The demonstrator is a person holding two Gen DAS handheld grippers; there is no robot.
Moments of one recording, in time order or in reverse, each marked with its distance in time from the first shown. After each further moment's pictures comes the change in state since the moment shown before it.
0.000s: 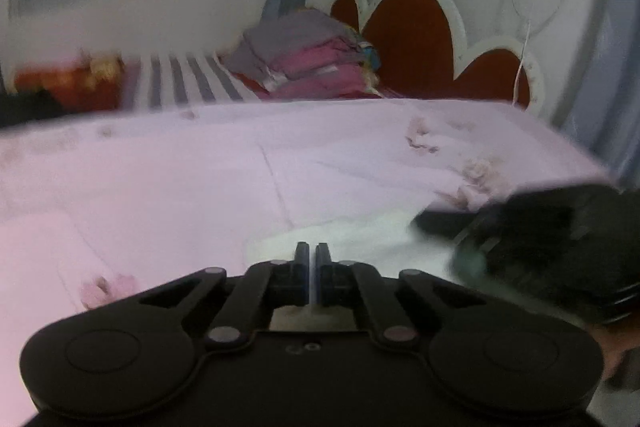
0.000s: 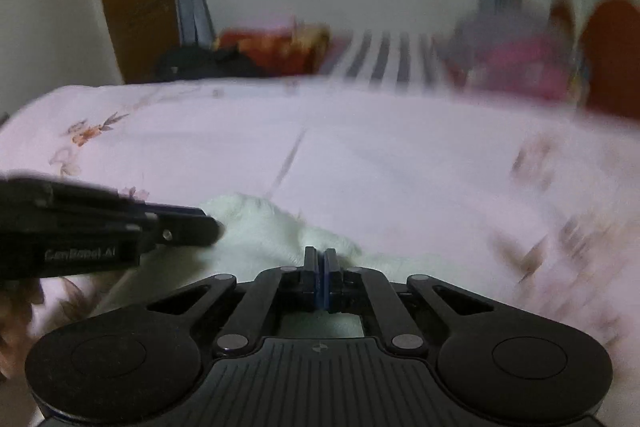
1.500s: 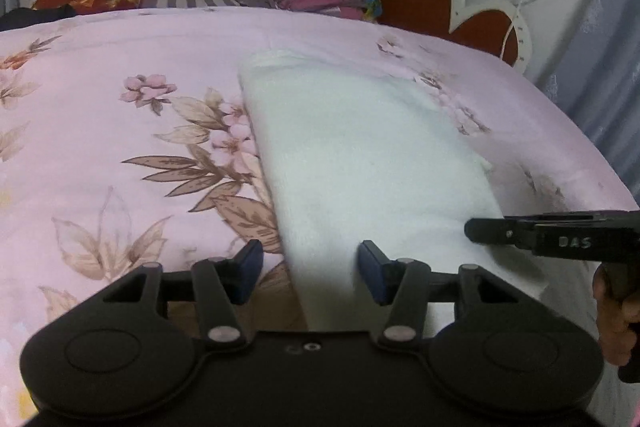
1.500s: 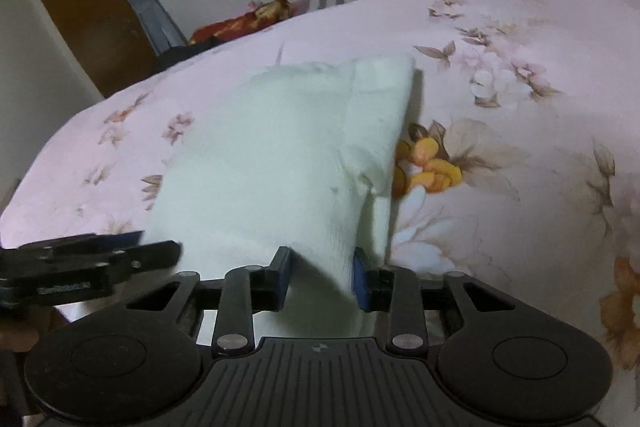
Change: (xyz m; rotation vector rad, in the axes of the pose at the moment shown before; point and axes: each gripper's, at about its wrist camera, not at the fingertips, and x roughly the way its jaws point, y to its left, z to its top) left arm -0.098 -0.026 -0.096 -0.129 0.174 -0.073; right arm -0.118 0.010 -0.109 0.358 0.160 0.059
